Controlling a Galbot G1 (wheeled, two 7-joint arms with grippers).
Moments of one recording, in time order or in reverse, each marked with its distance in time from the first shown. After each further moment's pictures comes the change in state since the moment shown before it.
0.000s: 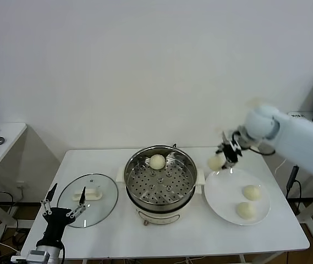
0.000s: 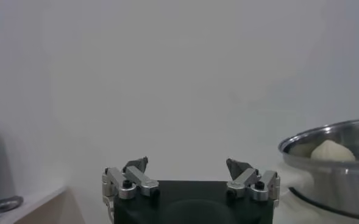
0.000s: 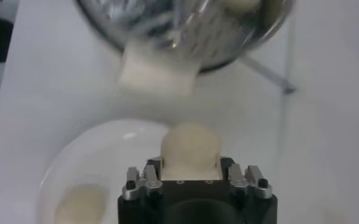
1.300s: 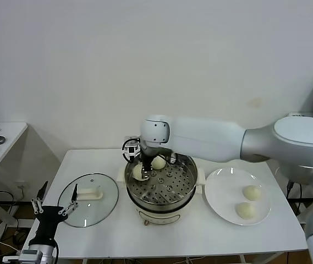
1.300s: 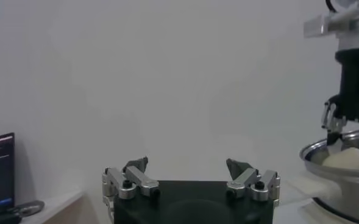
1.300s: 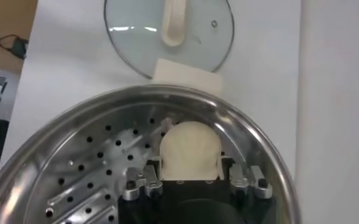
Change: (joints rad) left arm -0.002 -0.014 -0.057 -0.006 -0.007 -0.006 -0.007; right arm -0.037 0.651 -0.179 -0.234 0.394 -0.368 0.303
